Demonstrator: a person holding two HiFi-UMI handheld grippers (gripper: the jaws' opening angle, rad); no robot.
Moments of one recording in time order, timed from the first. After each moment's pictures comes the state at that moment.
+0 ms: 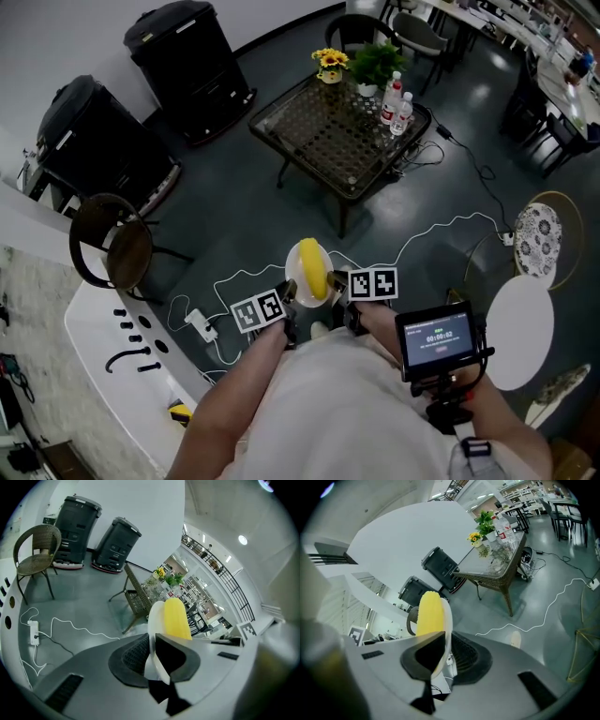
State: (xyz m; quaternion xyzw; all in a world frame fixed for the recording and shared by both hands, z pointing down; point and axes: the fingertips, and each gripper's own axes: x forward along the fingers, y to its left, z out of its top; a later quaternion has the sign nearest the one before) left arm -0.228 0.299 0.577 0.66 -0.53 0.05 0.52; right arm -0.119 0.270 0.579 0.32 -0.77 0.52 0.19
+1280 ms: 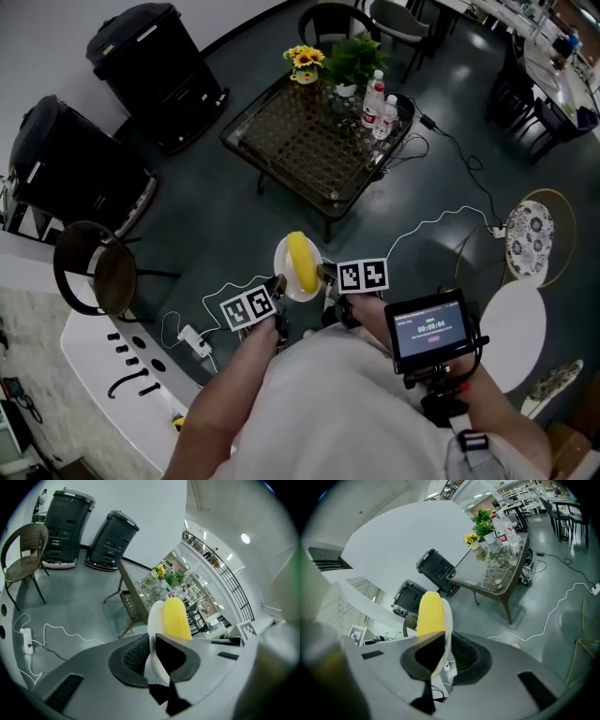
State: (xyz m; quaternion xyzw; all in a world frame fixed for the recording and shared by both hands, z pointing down) left arm -0.222 0.183 0.582 0.66 -0.52 0.06 0.54; right arm -0.114 0.157 0.581 0.33 -0.76 0.53 0.19
